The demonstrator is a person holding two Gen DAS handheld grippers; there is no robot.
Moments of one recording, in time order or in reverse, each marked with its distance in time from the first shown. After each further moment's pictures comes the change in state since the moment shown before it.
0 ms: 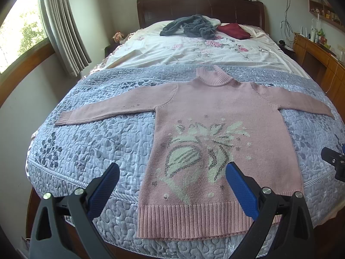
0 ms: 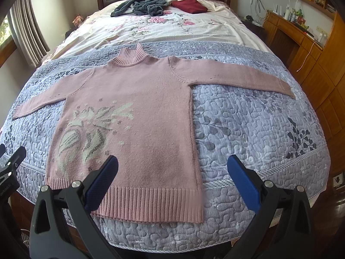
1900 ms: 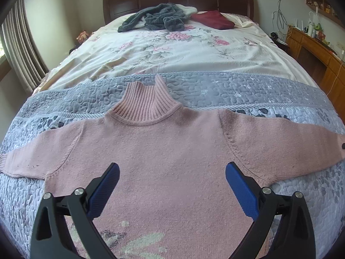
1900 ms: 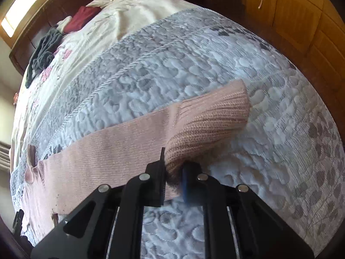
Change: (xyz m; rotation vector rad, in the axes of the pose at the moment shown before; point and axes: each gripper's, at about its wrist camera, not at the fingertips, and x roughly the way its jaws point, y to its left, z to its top) left arm 0.233 -0.202 0.172 0.016 0.058 -0.086; right arm 0.256 -0.433 0.189 0.492 0.098 0.040
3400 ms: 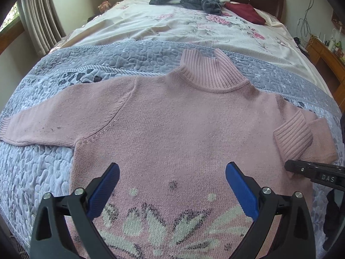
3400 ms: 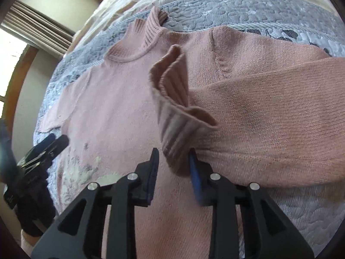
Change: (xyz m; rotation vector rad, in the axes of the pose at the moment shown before) left arm 0.014 0.124 -0.043 -0.116 0.134 -0.027; right arm 0.047 0.353 -0.196 -0.531 0.341 0.414
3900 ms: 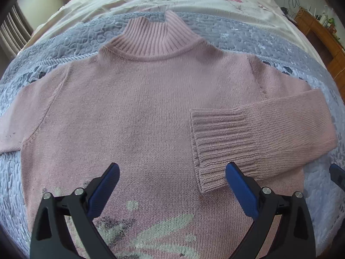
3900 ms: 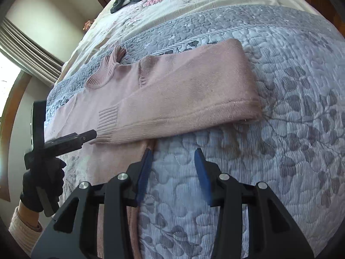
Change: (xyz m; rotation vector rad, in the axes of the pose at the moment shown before) left arm 0.064 -0.094 0.002 0.081 0.206 -0.064; right arm -0.092 -0.090 -0.064 0.098 -0.168 -0.110
